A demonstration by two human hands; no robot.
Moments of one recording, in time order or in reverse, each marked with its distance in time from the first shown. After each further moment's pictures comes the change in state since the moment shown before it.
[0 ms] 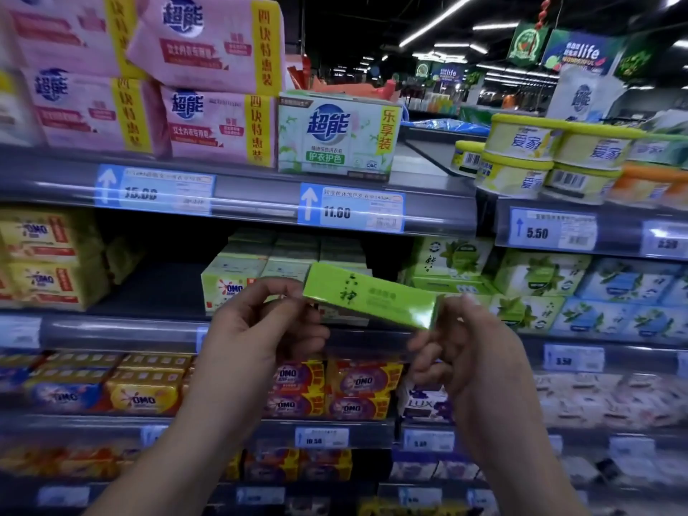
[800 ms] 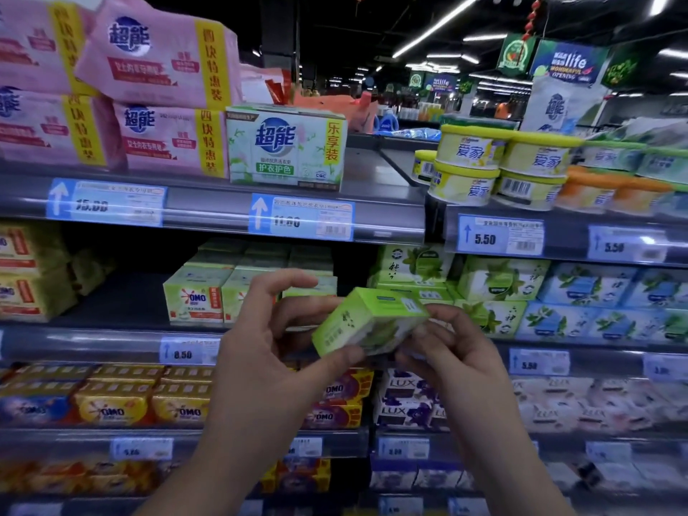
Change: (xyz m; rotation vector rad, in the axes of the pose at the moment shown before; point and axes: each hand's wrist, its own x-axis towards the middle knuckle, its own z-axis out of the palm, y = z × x) left_hand -0.026 -0.012 0.055 0.423 -0.098 0.459; right_hand 0.011 0.004 -0.053 -0.191 0.085 0.022
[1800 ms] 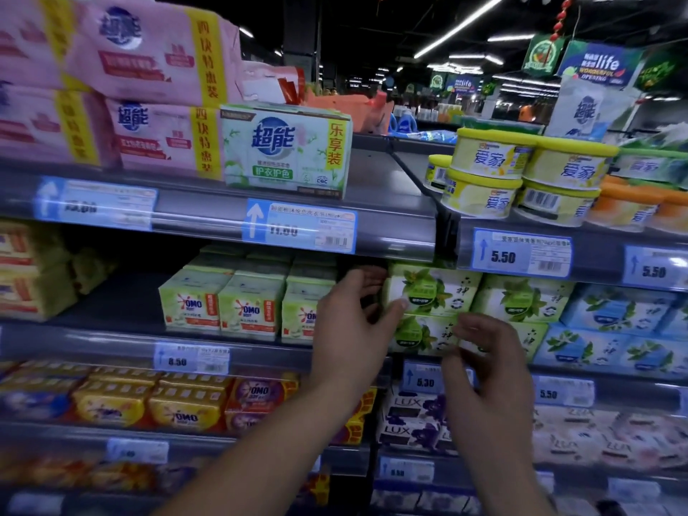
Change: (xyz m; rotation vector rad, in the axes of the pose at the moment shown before) left_hand 0.063 -0.063 0.090 0.117 0.049 -0.140; right_hand 0.025 0.026 -0.020 -0.495 0.211 -0.395
